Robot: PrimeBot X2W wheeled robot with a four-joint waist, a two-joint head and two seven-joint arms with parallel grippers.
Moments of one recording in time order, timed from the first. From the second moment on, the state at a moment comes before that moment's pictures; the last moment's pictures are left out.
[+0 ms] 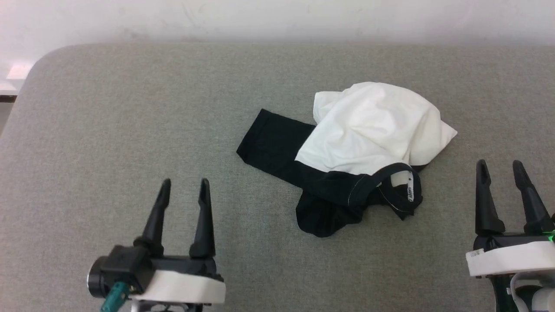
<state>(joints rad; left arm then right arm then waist) 0.00 0.29 -0.37 -0.22 -0.41 0.32 -0.26 0.01 -0.05 -0.15 -0.09 0.21 0.13 -0.18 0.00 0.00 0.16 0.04</state>
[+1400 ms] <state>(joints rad) -0.11 0.06 -0.33 -0.14 -0.24 0.06 -0.26 -0.64 -0.53 0.17 0.32 0.45 0.13 0.69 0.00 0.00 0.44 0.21</state>
